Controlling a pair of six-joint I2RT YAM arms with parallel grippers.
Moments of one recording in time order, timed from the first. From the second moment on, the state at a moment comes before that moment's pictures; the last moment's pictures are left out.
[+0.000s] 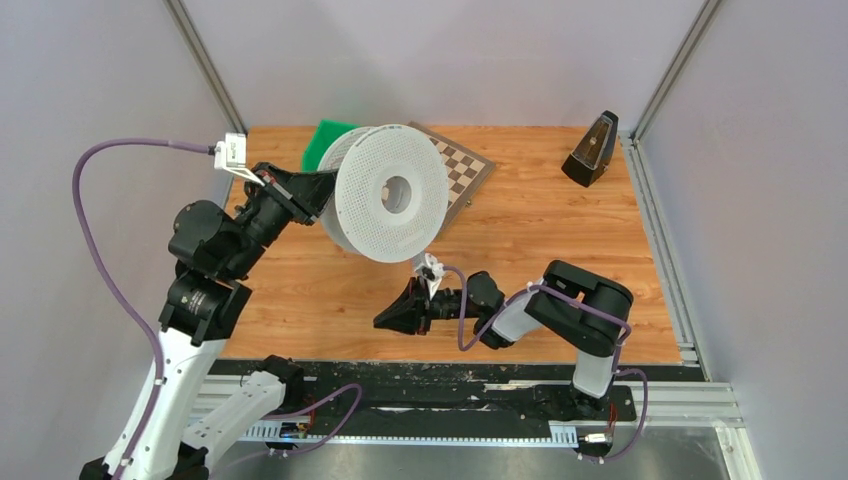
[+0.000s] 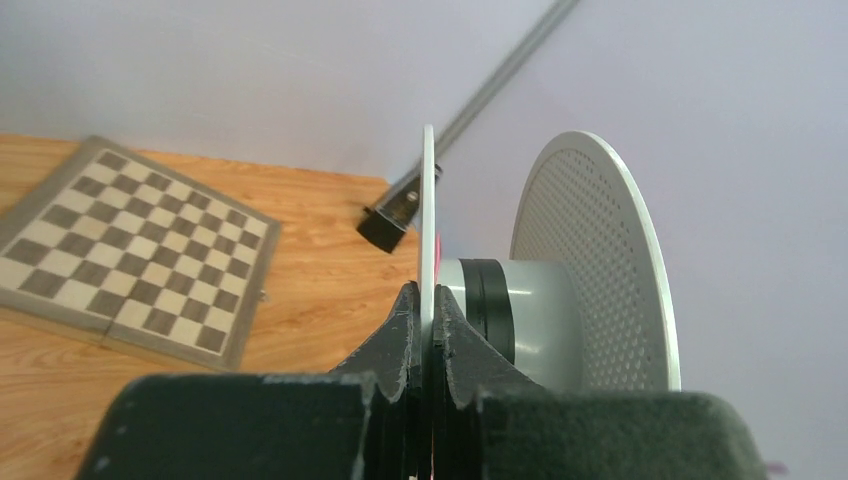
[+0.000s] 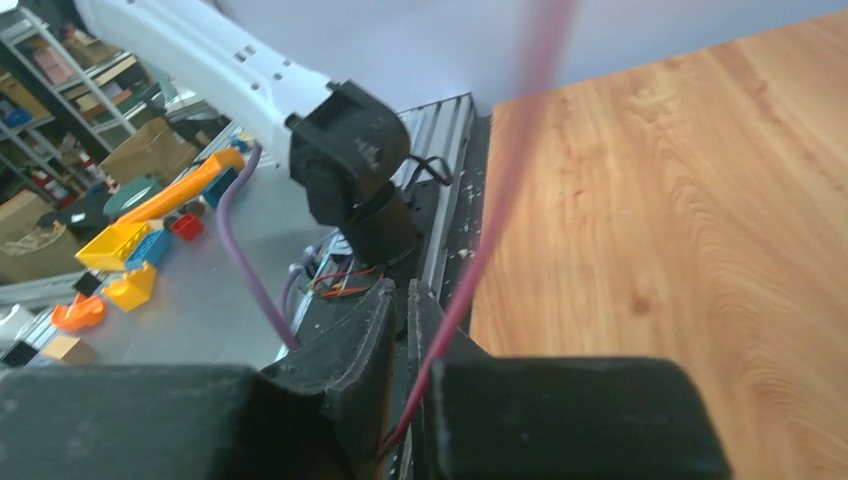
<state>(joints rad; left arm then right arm) -0.39 0.76 1.19 -0.23 0.22 -0.70 0.99 1.84 0.56 1.52 -0.64 0.51</state>
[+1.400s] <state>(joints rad) -0.46 0.92 0.89 -0.21 0.02 0.17 0.87 1.43 1.06 0.42 -0.63 0.22</state>
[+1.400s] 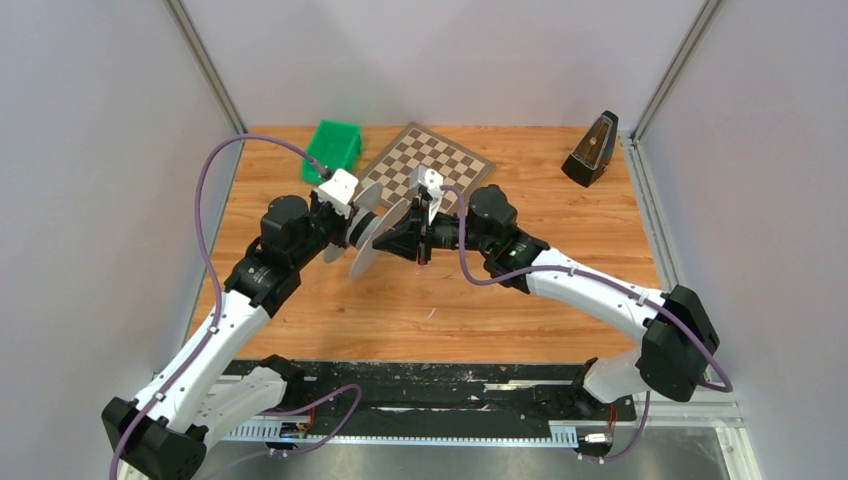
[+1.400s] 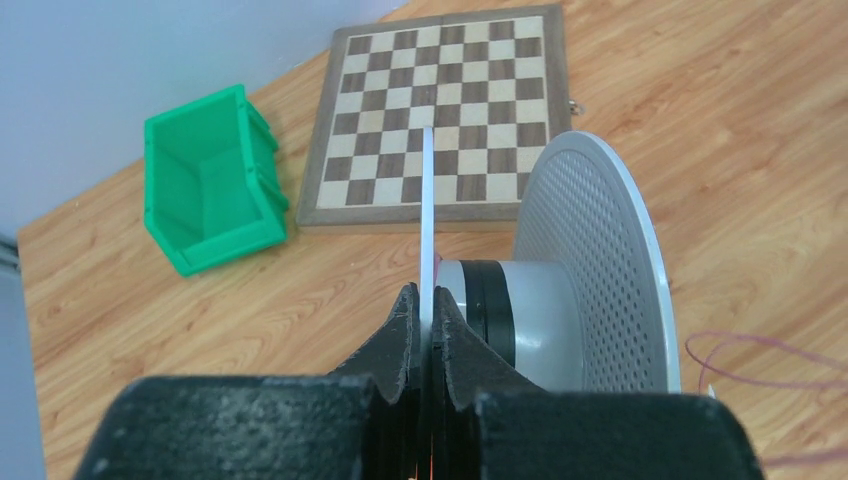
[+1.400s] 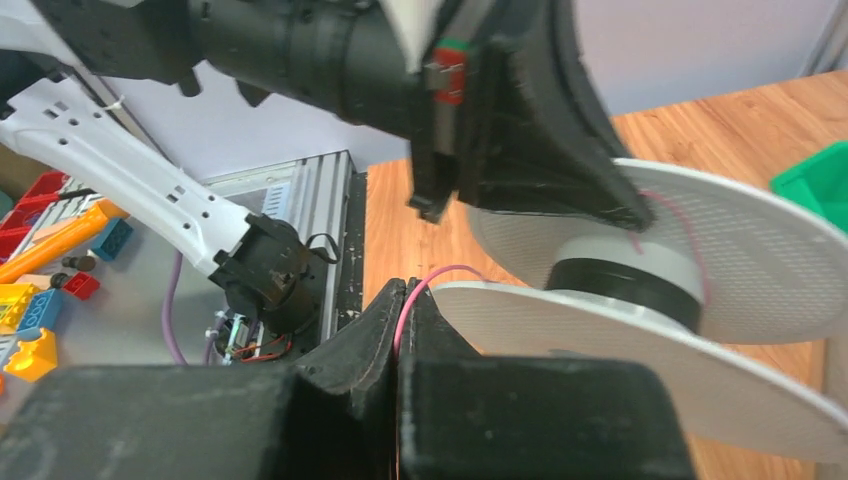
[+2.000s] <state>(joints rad) -0.46 0.89 0.90 -0.44 0.29 0.30 0.73 1.44 1.12 0.17 -0.57 0.09</state>
